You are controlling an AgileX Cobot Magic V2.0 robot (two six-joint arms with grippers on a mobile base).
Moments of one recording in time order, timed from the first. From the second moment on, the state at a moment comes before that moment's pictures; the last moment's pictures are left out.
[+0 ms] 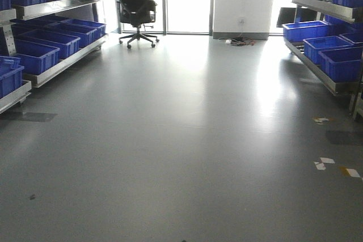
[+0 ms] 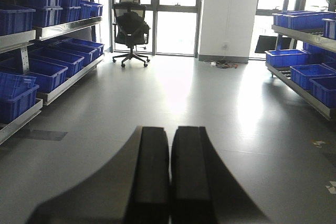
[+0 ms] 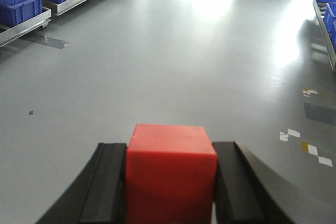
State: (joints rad) left arm -0.09 -0.01 0.01 -0.24 0.01 0.17; right arm 0.36 0.15 -0.45 -0.28 0.62 0.24
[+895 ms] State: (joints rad) left arm -0.09 -0.01 0.01 -0.24 0.01 0.17; right arm 0.36 0.15 -0.45 -0.28 0.62 0.24
